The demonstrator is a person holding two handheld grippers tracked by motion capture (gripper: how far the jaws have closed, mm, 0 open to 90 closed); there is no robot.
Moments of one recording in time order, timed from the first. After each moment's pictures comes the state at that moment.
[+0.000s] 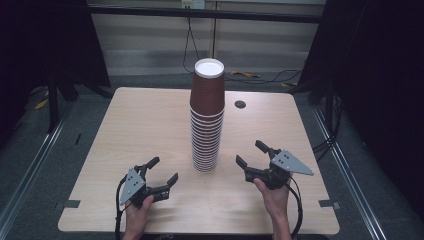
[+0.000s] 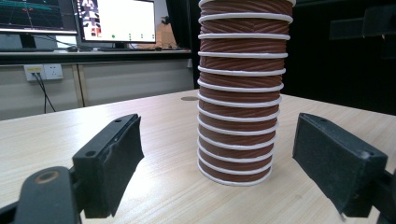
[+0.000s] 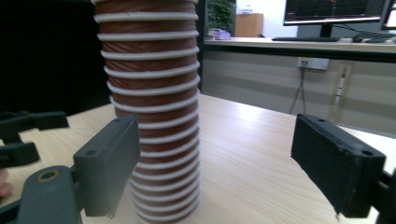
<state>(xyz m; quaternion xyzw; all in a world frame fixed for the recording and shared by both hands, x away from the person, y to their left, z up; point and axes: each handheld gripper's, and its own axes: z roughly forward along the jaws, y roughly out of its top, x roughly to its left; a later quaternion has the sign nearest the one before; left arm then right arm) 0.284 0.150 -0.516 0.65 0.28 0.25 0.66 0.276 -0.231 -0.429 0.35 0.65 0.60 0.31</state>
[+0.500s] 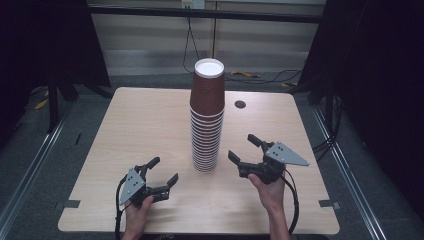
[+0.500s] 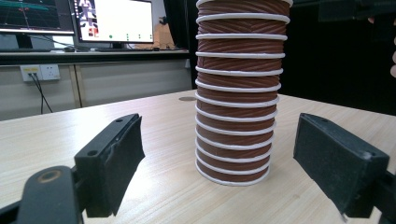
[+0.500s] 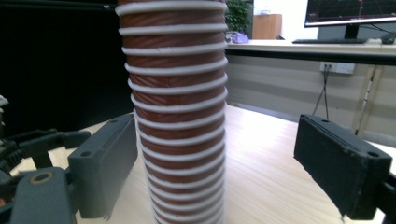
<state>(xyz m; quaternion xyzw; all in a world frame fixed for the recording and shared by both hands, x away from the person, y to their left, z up) 0.284 0.151 -0.516 0.65 0.28 0.25 0.66 0.286 -0.214 -0.409 0.33 0.66 0.61 0.28</state>
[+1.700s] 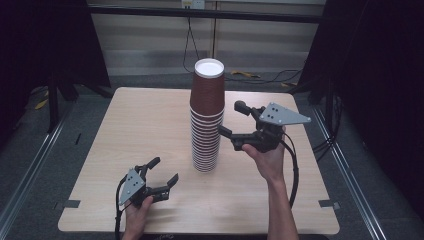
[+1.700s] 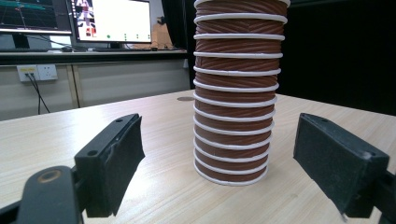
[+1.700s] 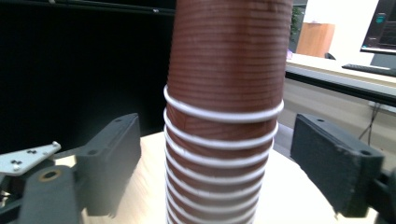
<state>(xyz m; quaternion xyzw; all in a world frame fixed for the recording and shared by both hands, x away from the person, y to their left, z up) 0.284 0.151 -0.516 0.65 0.27 0.25 0.66 0.318 -0.190 -0.308 0.24 0.71 0.61 0.24</state>
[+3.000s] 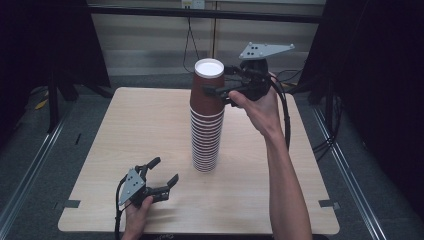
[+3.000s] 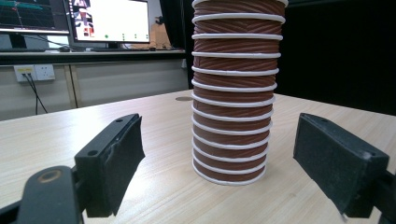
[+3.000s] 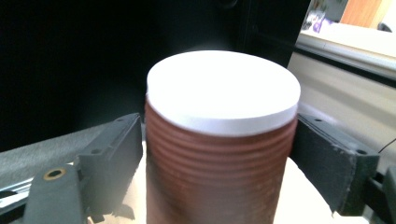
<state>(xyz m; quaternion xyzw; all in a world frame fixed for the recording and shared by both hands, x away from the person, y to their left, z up) 0.284 0.151 -0.516 0.65 0.27 0.25 0.66 0.383 -0.153 -0.214 0.23 0.78 0.56 0.17</state>
